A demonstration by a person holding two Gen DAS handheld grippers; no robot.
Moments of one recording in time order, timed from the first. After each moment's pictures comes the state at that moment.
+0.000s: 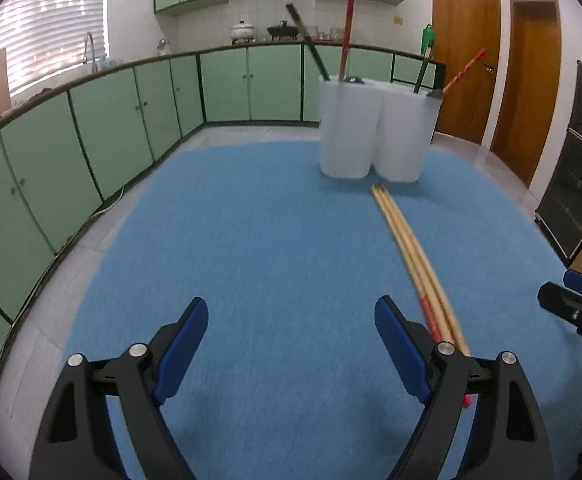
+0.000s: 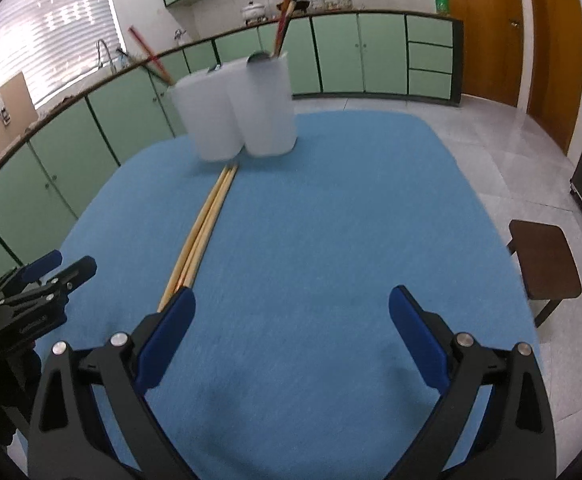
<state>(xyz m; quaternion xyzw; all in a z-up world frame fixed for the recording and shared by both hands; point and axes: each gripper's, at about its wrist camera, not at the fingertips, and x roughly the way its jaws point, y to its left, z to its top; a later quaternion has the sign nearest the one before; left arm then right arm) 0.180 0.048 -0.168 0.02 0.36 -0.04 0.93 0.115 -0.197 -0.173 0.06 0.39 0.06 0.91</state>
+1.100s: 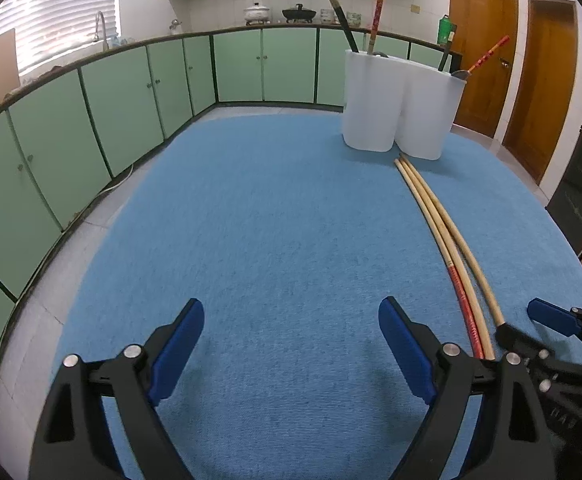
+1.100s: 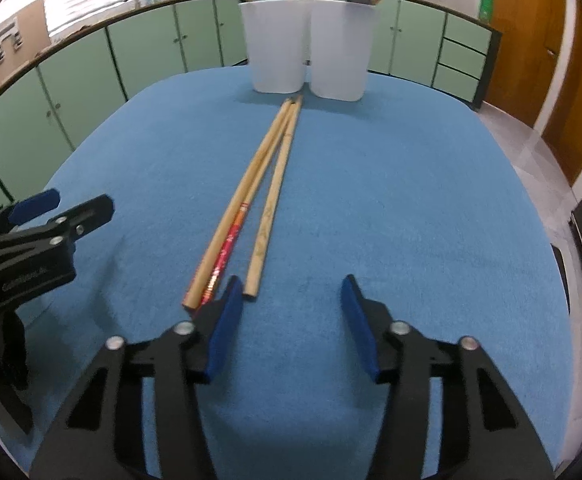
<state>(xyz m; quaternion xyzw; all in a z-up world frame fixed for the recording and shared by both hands) 0.178 0.060 -0.183 0.00 0.39 -0.02 0.92 0.120 -0.134 -0.191 -0.02 0.44 0.07 0.89</state>
